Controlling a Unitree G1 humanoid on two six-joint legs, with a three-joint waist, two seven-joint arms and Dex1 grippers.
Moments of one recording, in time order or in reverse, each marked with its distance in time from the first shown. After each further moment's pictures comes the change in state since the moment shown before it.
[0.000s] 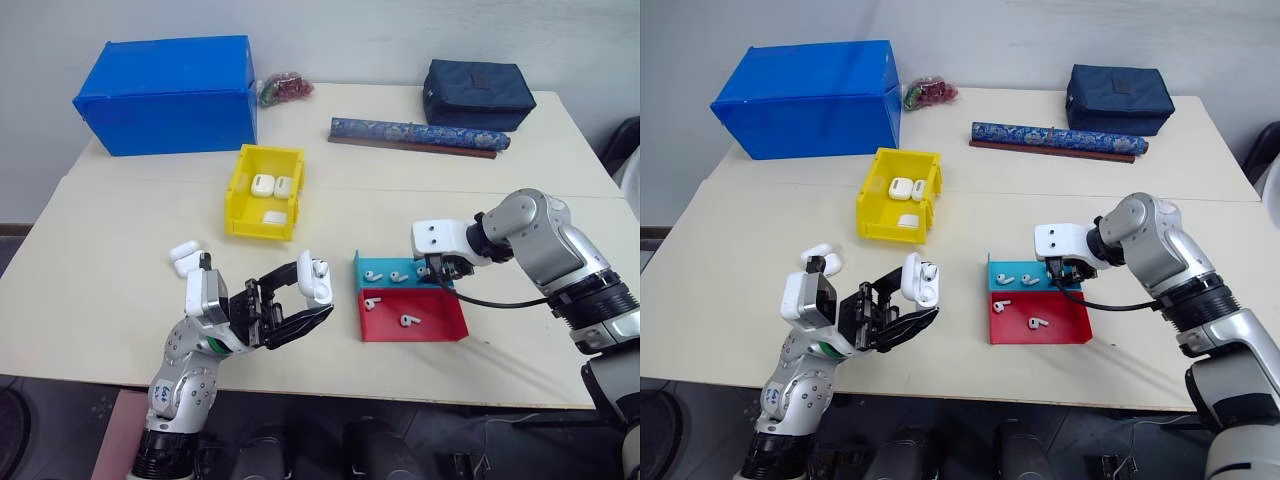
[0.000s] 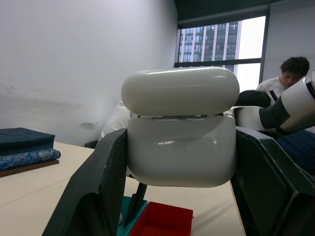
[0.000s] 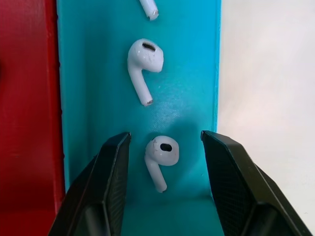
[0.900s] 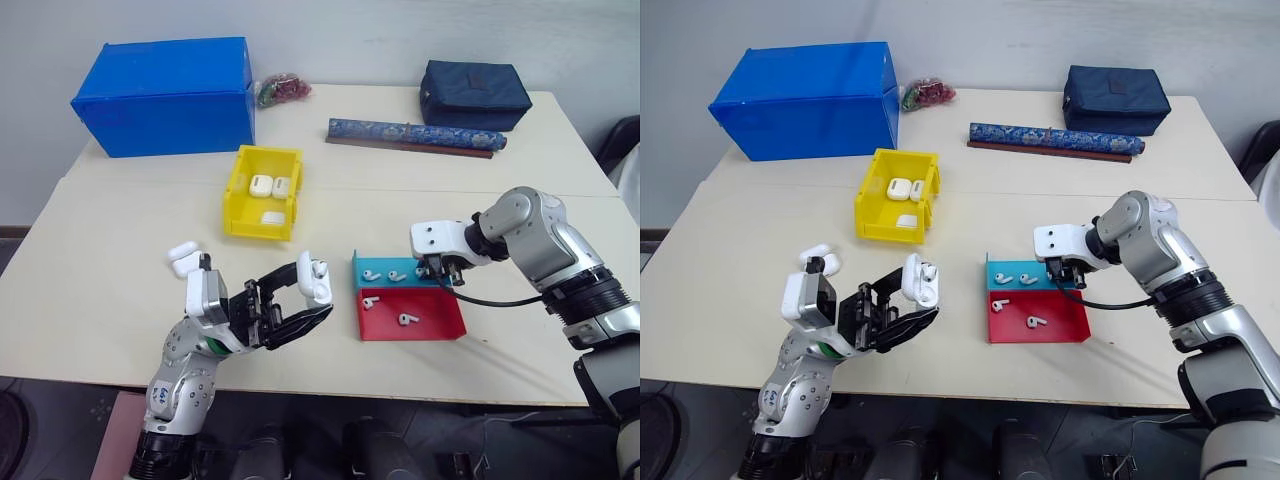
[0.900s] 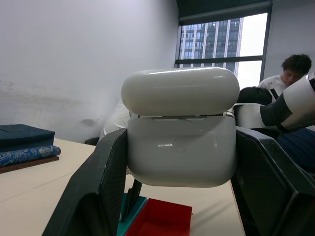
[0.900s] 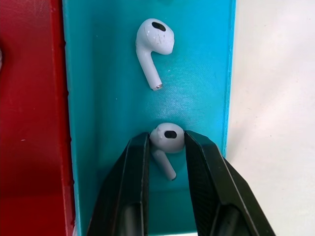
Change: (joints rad) left arm 0.008 0.017 -0.005 -0.005 0.000 0.001 0.015; right arm -0.018 0.028 -0.003 0.038 -0.047 0.001 0.043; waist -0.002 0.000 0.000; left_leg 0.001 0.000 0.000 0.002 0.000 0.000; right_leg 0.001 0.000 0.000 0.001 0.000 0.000
